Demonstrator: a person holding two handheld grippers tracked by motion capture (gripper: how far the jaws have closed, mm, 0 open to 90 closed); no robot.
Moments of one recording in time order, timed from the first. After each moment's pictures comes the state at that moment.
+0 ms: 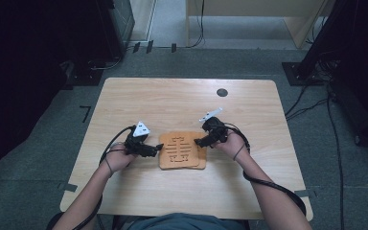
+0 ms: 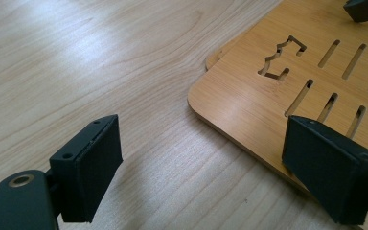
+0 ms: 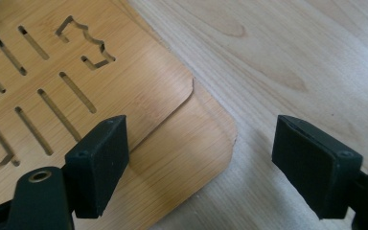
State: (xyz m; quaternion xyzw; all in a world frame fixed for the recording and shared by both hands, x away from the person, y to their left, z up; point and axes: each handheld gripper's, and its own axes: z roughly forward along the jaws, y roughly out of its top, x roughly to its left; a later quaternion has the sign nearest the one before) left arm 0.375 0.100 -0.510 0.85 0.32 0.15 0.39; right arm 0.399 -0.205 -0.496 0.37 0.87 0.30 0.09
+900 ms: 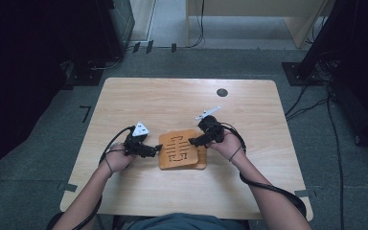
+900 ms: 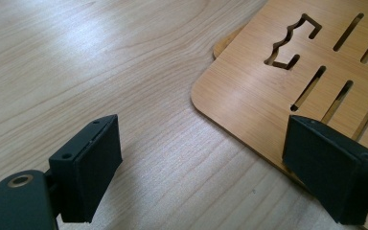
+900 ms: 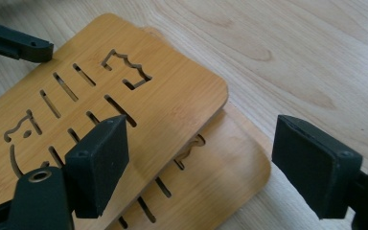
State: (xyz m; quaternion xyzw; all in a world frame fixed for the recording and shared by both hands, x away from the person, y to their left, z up) left arm 0.377 0.103 -0.514 0.85 0.33 0.14 0.38; right arm 0.391 -0.189 -0.479 0.40 0.86 0.32 0.06
